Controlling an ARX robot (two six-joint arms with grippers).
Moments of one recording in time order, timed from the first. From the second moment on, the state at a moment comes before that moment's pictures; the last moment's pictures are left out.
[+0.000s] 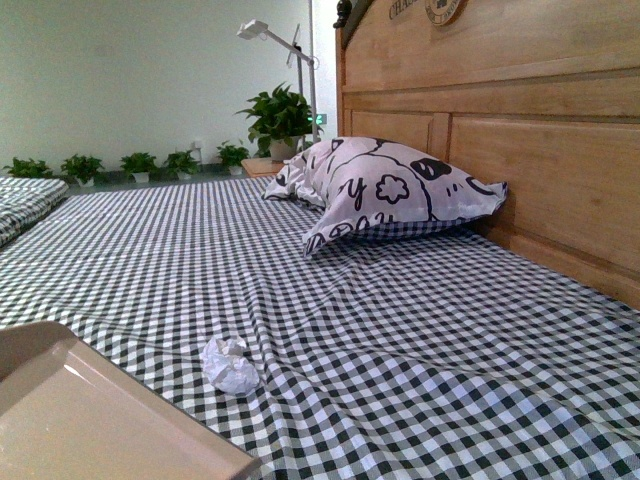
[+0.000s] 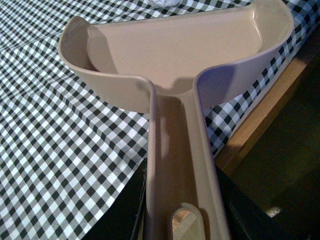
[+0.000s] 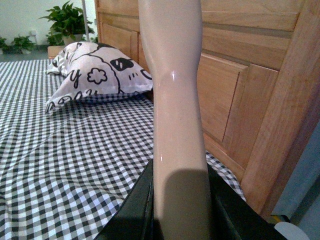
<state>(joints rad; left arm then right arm) 0.36 0.66 0.43 -0.45 0.59 0.85 0.64 0.53 0.30 0.31 0.73 -0.07</state>
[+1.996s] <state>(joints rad) 0.34 0.95 0.39 -0.23 0.55 0.87 0.44 1.27 0.69 0.20 0.21 0.05</state>
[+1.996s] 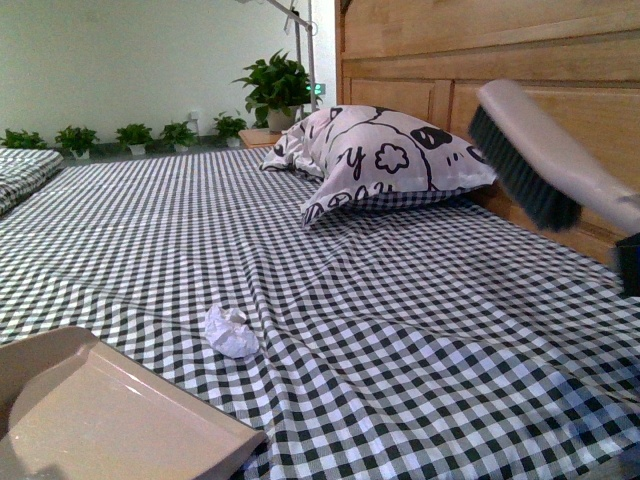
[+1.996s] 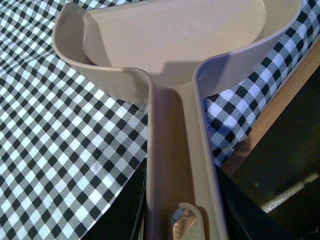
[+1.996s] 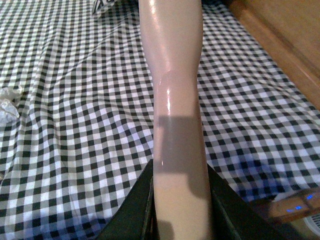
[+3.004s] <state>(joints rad) 0.34 0.95 0.39 -0.23 0.55 0.87 0.61 2.05 1.25 0.23 0.30 -0.17</state>
